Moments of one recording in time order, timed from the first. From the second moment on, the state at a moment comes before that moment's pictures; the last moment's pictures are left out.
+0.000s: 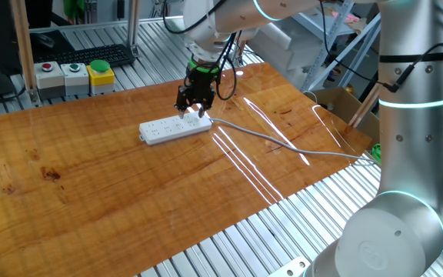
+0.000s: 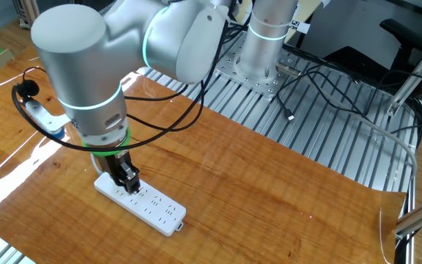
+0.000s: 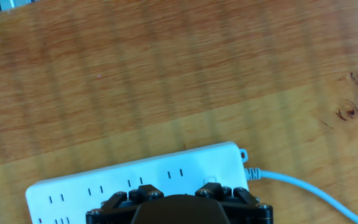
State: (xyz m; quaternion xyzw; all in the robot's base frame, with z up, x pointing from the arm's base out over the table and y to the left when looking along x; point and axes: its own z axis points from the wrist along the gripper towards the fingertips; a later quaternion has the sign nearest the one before) arm 0.645 -0.076 0.038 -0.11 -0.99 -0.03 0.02
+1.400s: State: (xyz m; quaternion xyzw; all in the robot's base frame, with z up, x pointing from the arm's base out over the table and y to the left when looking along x) arm 0.651 -0.071 0.024 -0.10 -0.99 -0.04 0.01
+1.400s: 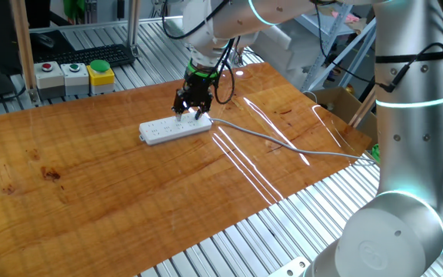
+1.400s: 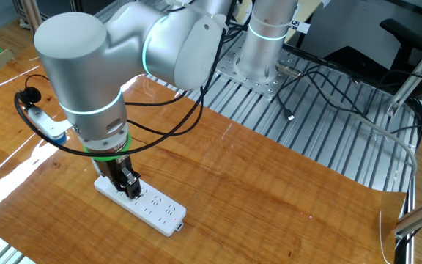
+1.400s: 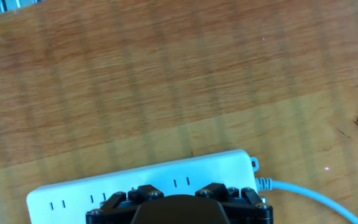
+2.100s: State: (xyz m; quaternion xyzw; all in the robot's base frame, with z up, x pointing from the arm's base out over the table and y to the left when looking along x) arm 0.646 -0.067 0.056 -0.12 -0.99 -0.02 0.03
